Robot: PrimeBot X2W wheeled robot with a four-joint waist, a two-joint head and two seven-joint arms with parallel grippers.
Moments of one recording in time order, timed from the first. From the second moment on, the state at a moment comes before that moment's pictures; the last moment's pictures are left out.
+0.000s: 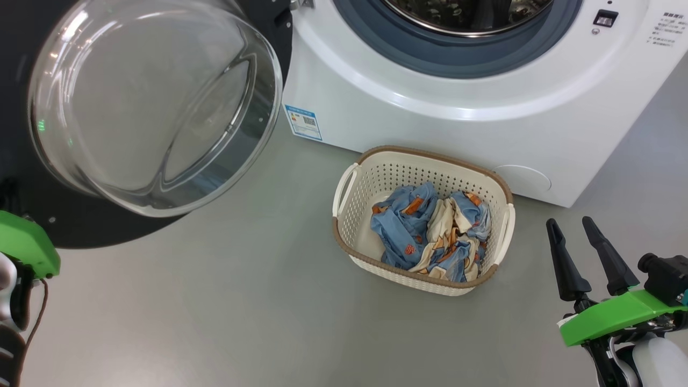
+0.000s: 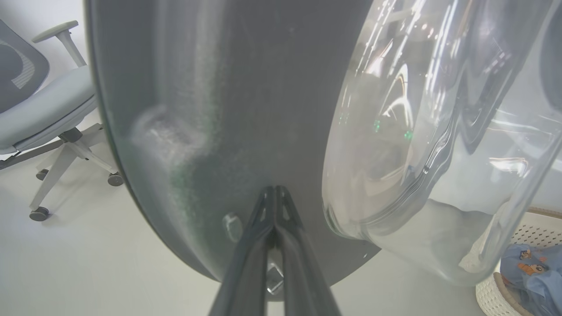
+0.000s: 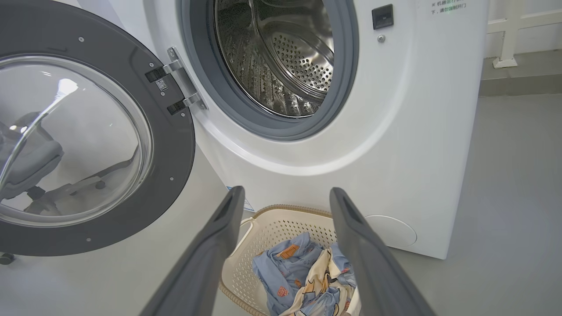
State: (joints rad) left arm -0.72 0.42 -0.22 0.88 -0.46 0.01 -0.13; right arm -0.20 -0.26 0.11 0.33 0.52 0.13 -0.25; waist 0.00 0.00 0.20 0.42
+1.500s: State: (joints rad) left arm -0.26 0.30 -0.23 0.25 -0.57 0.10 -0.22; right arm -0.15 -0.26 0.12 0.33 0.51 0.13 -0.25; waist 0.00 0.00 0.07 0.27
